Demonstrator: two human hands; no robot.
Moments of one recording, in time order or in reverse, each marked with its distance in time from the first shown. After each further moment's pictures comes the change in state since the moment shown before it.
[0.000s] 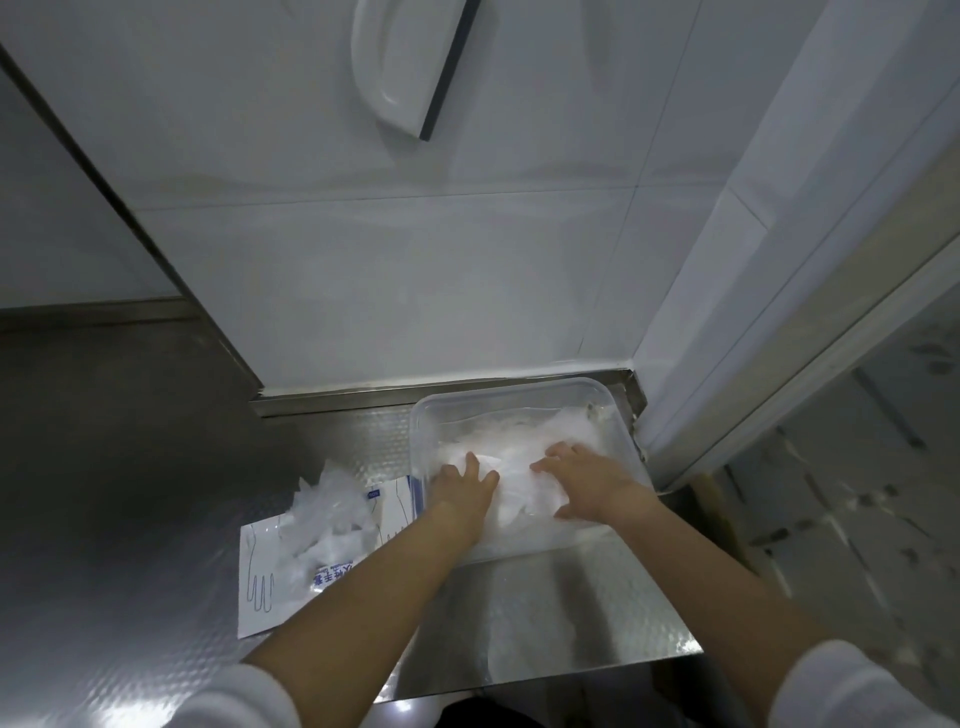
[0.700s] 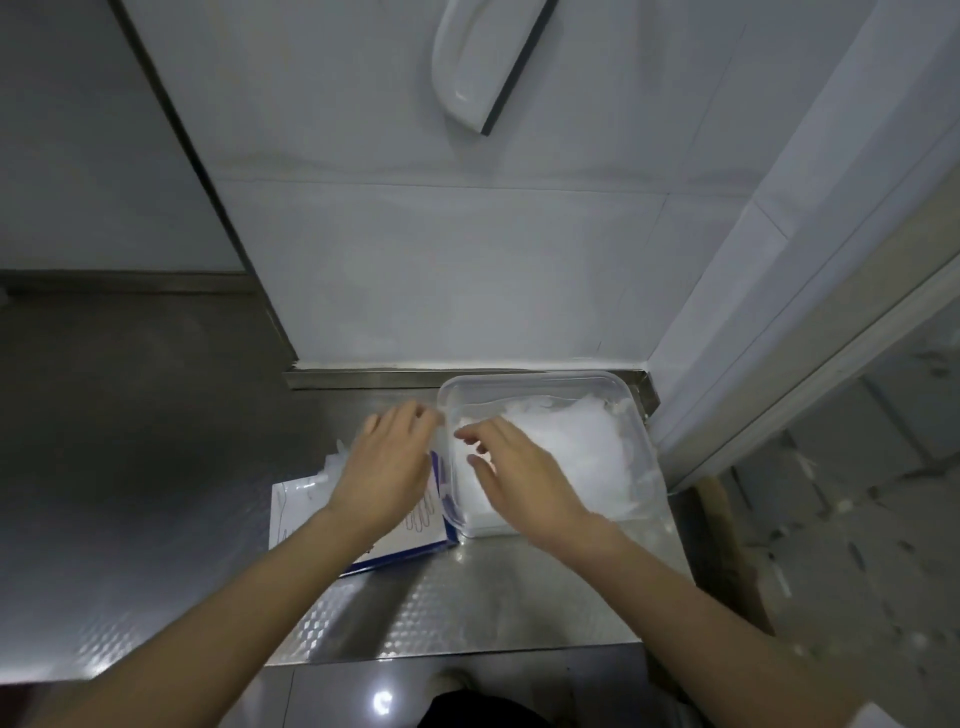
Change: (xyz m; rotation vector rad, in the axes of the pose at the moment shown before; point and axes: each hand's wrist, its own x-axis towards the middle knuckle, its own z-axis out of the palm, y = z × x) left_hand -0.114 -0.066 -0.011 -0.404 0.757 -0.056; right_hand -0.056 -0.123 -0.036 0.400 0.607 -0.301
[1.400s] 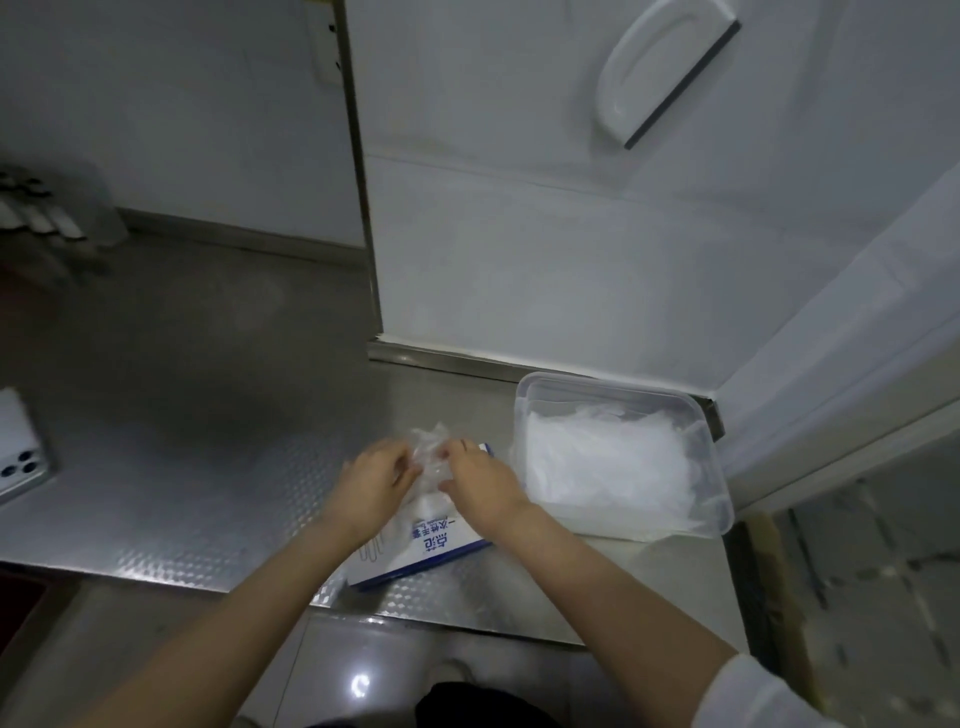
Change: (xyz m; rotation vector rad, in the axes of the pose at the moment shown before) left_hand -0.074 -0.089 0.027 -0.370 -0.027 -0.382; right_hand 0.040 -0.055 0.099 -0.127 -0.395 0.104
